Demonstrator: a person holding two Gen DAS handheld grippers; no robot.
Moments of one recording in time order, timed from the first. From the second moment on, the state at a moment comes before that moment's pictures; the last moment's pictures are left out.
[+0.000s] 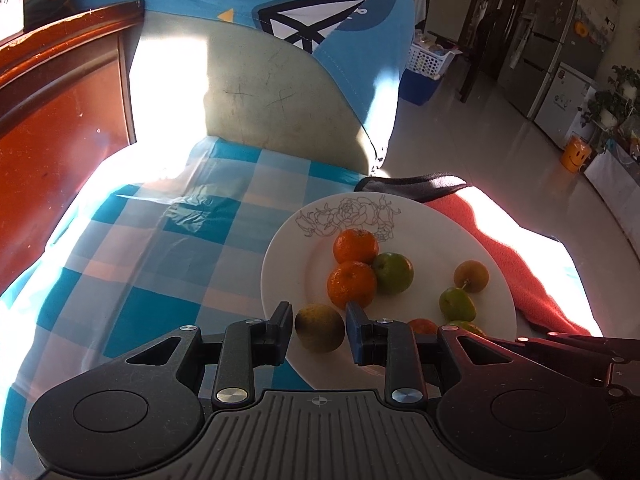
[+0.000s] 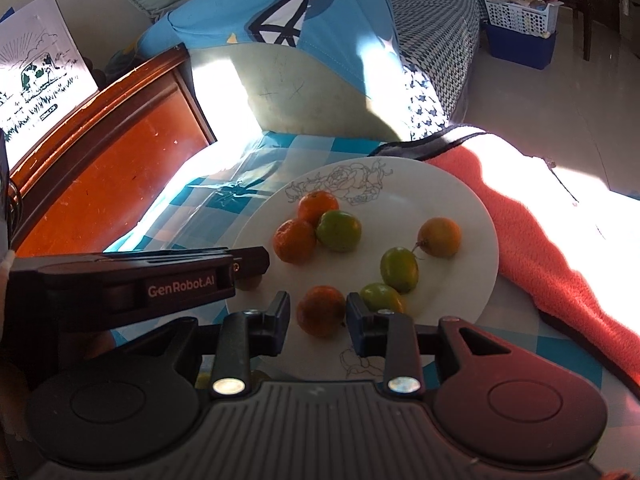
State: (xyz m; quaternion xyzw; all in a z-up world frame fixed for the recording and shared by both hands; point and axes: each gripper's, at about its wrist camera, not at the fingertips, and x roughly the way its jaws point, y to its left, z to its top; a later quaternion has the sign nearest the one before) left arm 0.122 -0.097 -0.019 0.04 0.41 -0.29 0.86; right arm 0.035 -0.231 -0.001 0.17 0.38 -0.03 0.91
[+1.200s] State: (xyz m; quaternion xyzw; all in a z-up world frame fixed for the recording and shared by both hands) left arm 0.055 -0.026 0.022 0.01 0.40 -0.23 0.89; right arm -0.026 -0.209 0.028 0.13 0.36 -0.02 0.92
